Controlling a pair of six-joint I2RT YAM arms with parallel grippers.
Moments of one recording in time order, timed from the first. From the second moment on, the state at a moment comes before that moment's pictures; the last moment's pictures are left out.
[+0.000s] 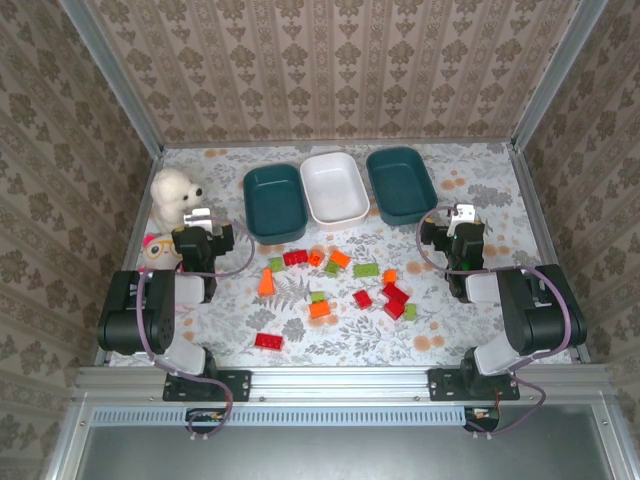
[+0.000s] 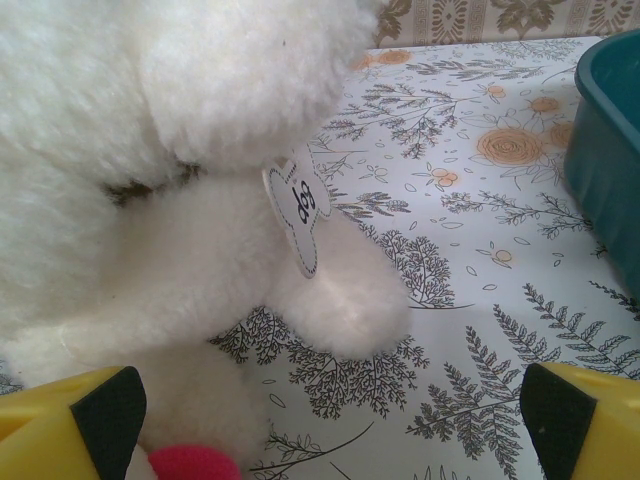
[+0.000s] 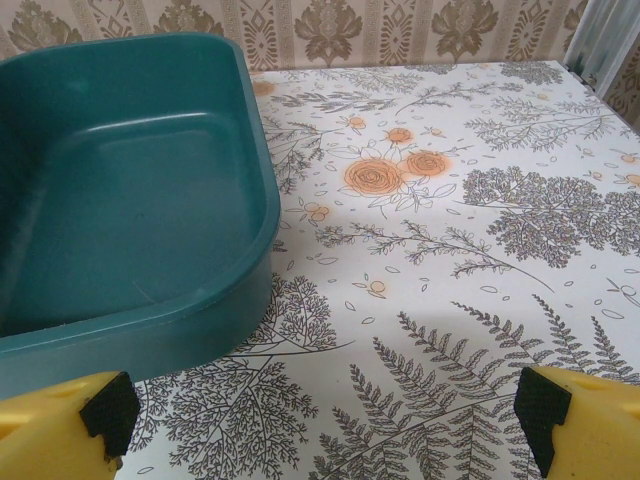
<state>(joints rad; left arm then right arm) -0.05 1.53 0.39 0.78 -0.21 0.05 0.04 1.53 0.39 0.79 0.17 0.05</state>
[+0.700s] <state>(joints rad) -0.43 1.06 0.53 0.47 -0.51 0.15 0.19 1.13 0.88 0.13 0.40 0.05</state>
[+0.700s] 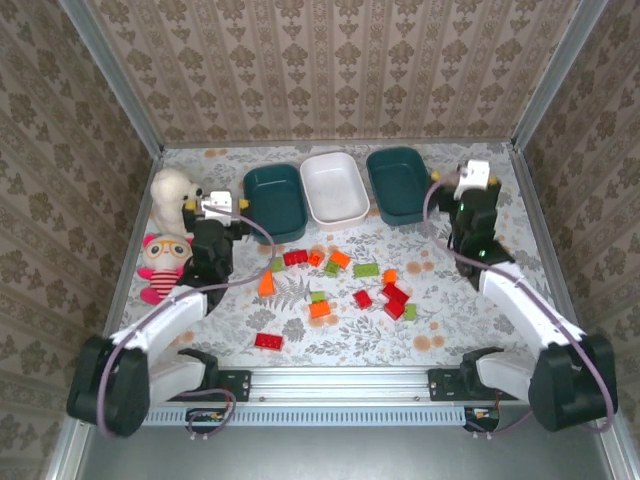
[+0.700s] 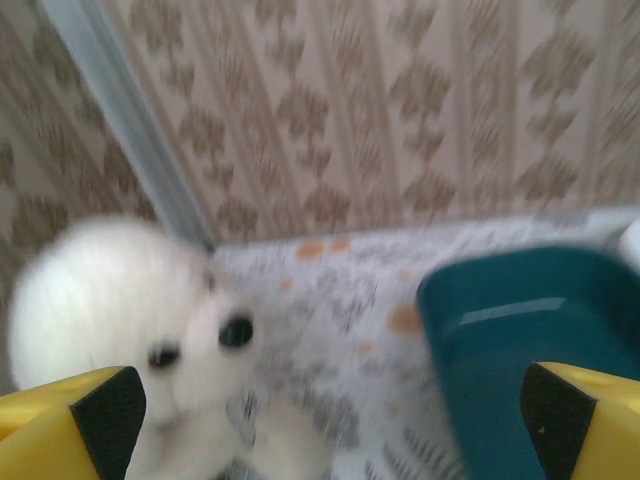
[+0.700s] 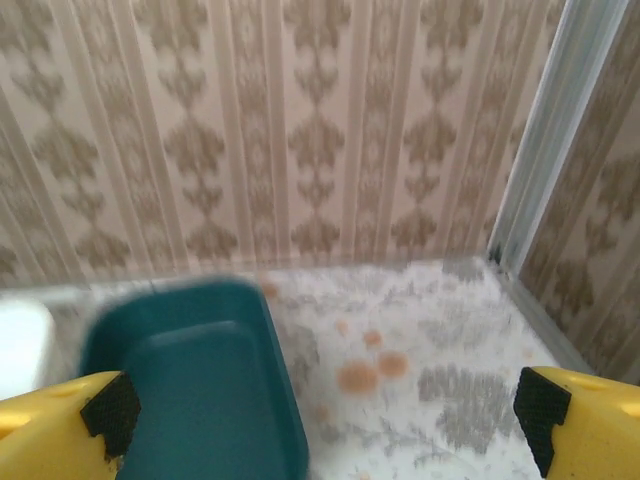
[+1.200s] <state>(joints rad) -0.59 1.01 0.97 -0.56 -0.29 -0.51 0.45 1.16 1.23 -1.19 0.16 0.64</state>
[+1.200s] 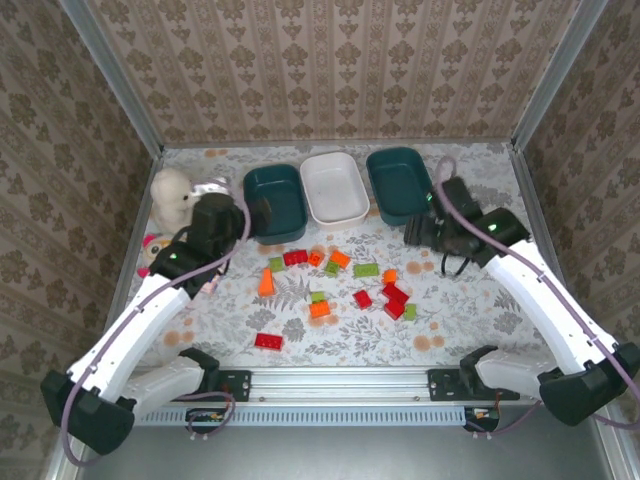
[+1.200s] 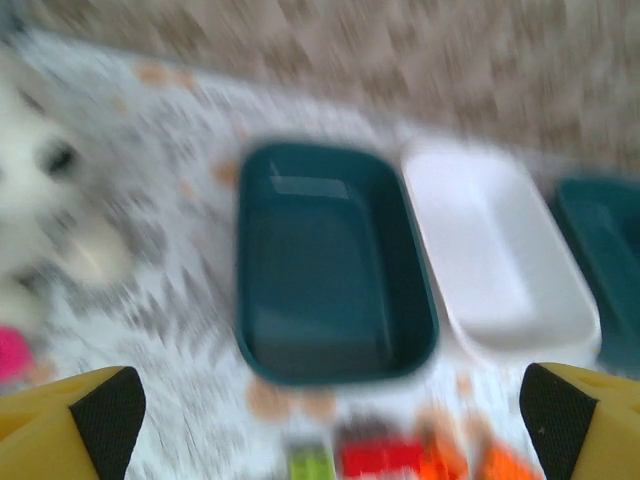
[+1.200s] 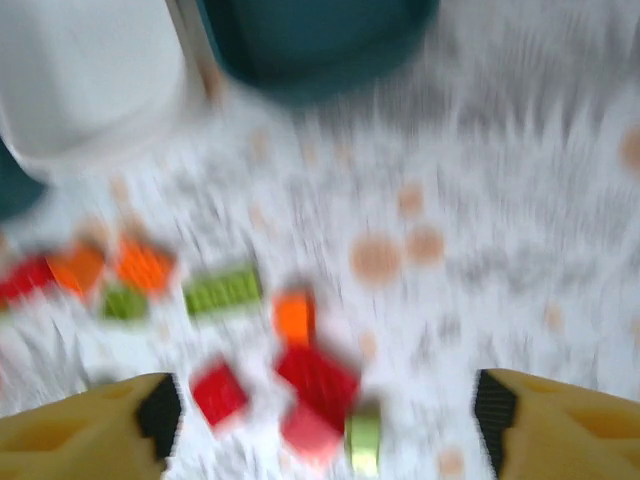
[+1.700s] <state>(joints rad) -0.94 0.94 0.82 -0.76 -0.19 -0.59 0.54 1.22 0.75 -1.12 -0.10 0.74</state>
